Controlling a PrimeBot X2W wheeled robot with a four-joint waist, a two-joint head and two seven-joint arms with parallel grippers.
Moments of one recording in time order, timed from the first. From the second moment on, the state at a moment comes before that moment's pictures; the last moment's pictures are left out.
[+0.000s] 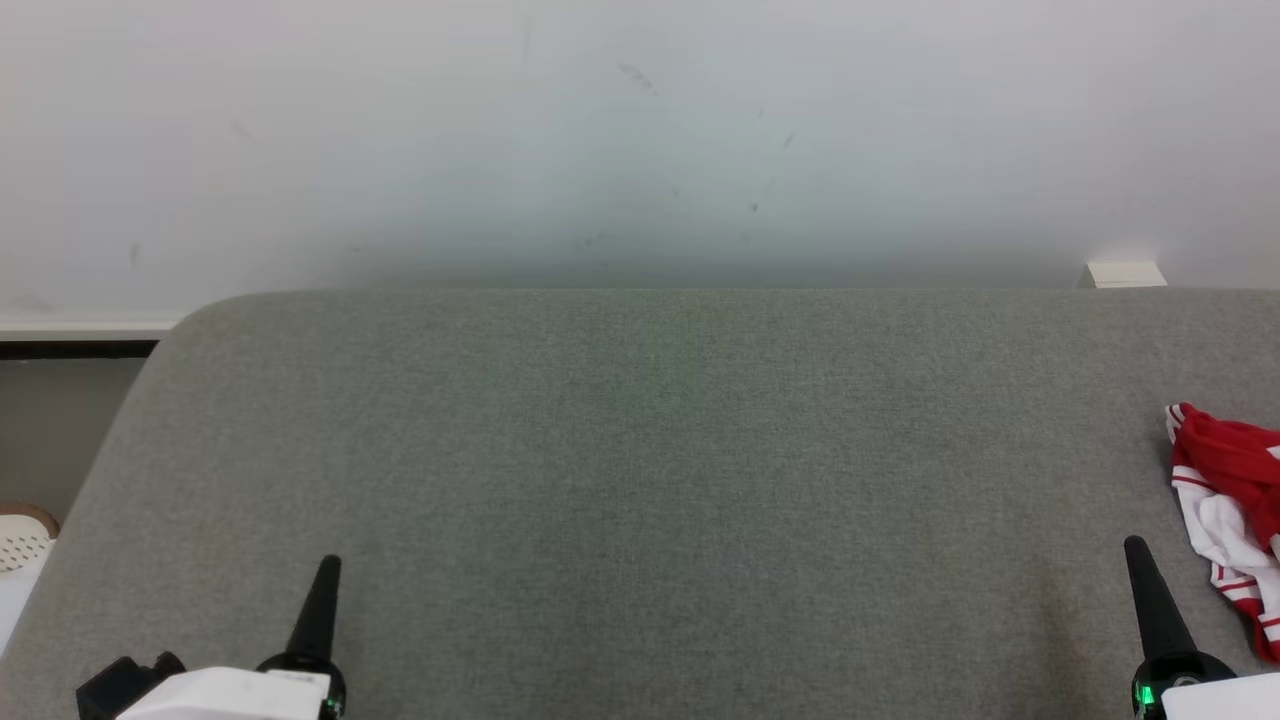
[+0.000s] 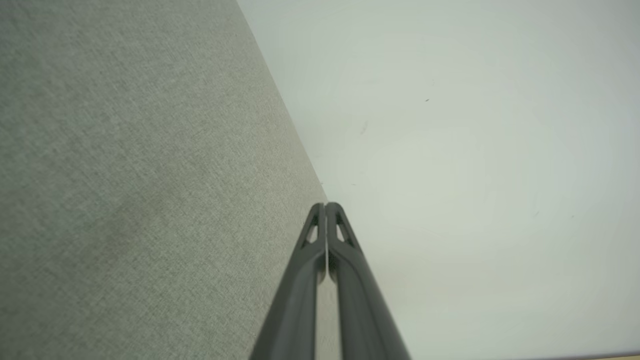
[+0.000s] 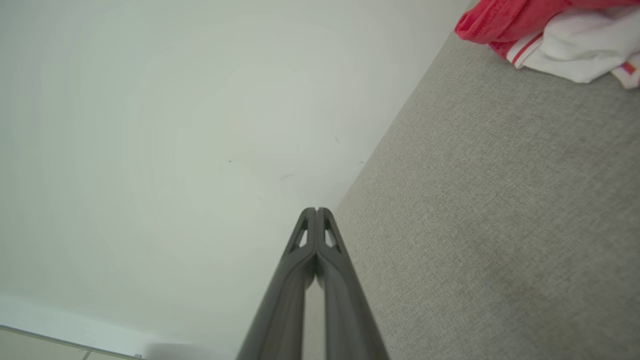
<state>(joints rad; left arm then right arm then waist) -0.08 0.10 0.02 0.22 -1.27 -0.05 0.01 -0.03 -0.08 -0.05 0.14 1.31 0.13 0.06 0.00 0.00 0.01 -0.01</state>
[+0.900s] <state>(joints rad) -0.09 0.07 0.07 0.24 -1.48 -0.10 0.07 -0.07 -0.07 -0.07 0.20 1.51 0.13 0.07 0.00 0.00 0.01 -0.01</state>
